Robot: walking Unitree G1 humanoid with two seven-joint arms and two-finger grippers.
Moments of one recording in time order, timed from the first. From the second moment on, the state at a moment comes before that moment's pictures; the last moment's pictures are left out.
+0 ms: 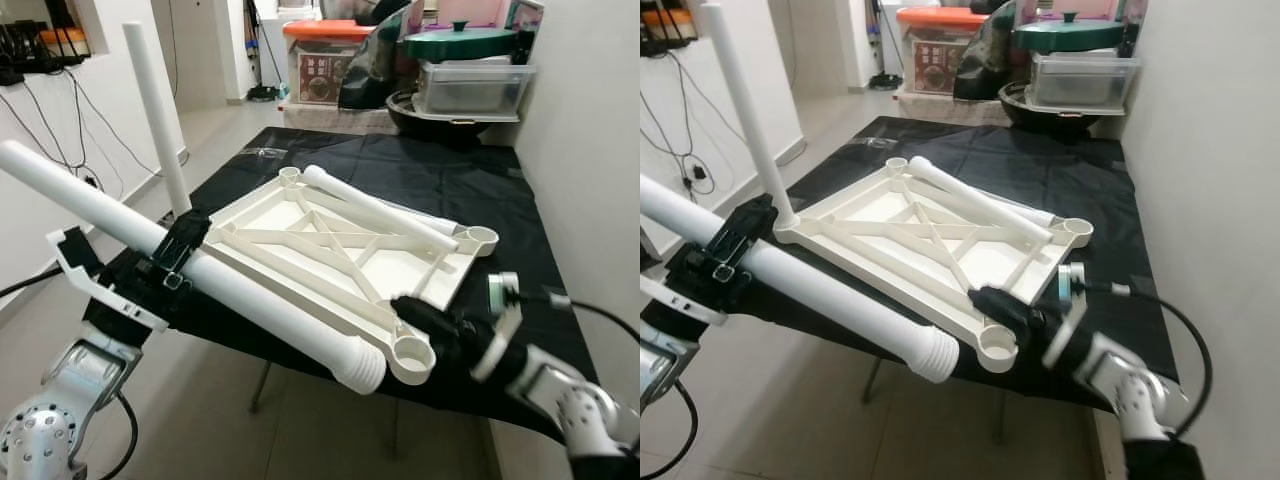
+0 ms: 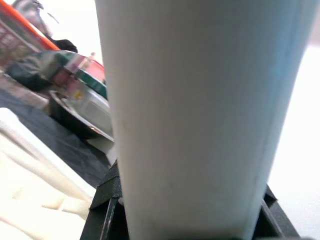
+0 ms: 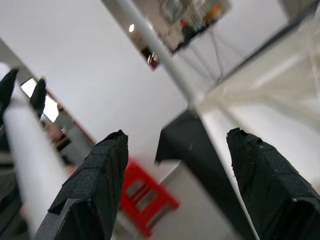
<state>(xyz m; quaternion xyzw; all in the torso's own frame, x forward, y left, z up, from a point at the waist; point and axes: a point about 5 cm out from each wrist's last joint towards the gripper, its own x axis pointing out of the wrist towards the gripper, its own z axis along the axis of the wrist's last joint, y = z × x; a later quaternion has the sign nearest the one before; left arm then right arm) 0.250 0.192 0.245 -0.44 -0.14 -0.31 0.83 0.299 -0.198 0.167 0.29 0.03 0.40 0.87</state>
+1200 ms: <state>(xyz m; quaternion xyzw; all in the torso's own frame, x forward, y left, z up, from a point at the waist) 0.277 0.136 0.280 -0.22 -0.16 -0.35 0.90 0.320 -0.143 0.211 0.11 -0.09 0.34 0.93</state>
